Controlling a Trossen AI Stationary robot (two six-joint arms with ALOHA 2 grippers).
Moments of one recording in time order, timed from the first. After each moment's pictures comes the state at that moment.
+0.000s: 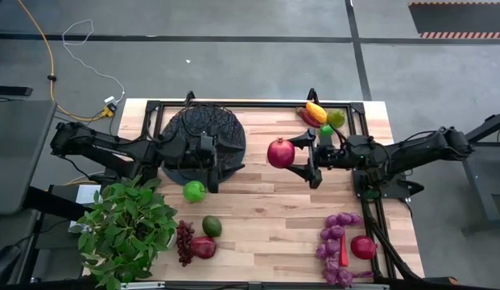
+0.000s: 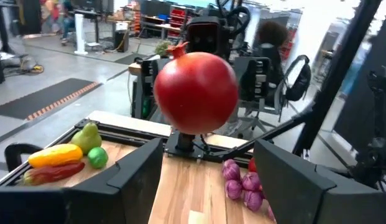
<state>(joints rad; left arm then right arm) -0.05 1.19 0.95 0.19 -0.26 -0.18 0.12 1.00 0.65 0.50 0.13 0.18</state>
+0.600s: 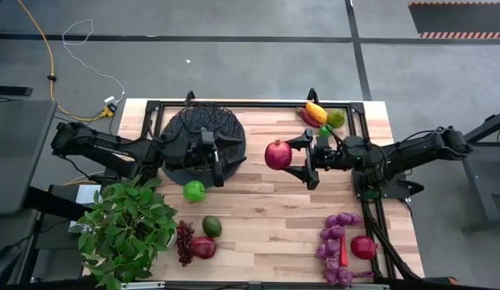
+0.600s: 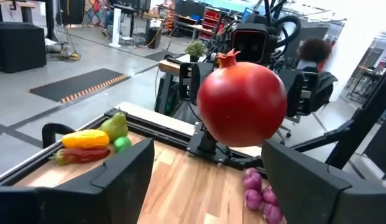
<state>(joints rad) -0.04 1.20 0.95 0.18 -0.37 -0.26 0.12 1.03 0.65 0.53 0.12 0.18</state>
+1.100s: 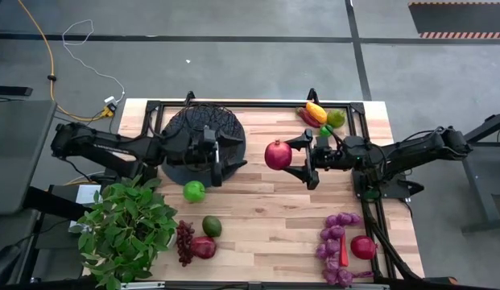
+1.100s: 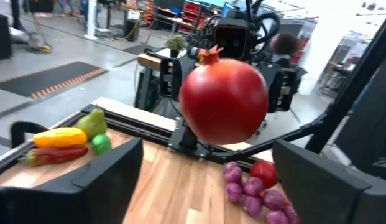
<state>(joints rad) 0.02 1.20 0.96 0.17 -0.22 -0.28 0.12 1.03 0.65 0.52 0.12 0.18</state>
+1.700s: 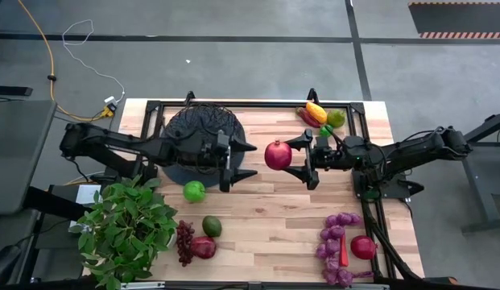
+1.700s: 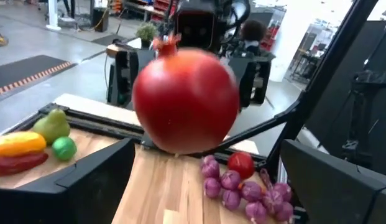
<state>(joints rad) 0.02 1.33 1.04 0.20 -0.10 -0.27 0.12 1.03 0.65 0.52 0.12 0.18</state>
